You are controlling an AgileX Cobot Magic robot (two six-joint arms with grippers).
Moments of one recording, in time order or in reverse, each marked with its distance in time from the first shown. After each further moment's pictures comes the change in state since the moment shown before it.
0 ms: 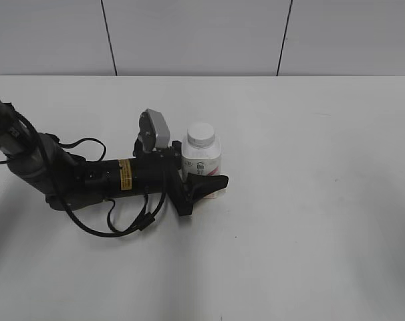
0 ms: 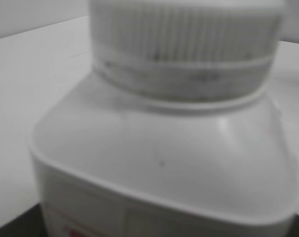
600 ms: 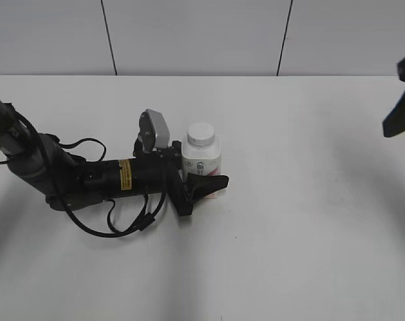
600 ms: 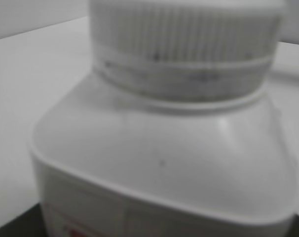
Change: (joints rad) left arm 0.000 0.001 0.000 0.001 -0.006 0.000; right arm 0.060 0.763 -0.480 -0.099 0.096 0.160
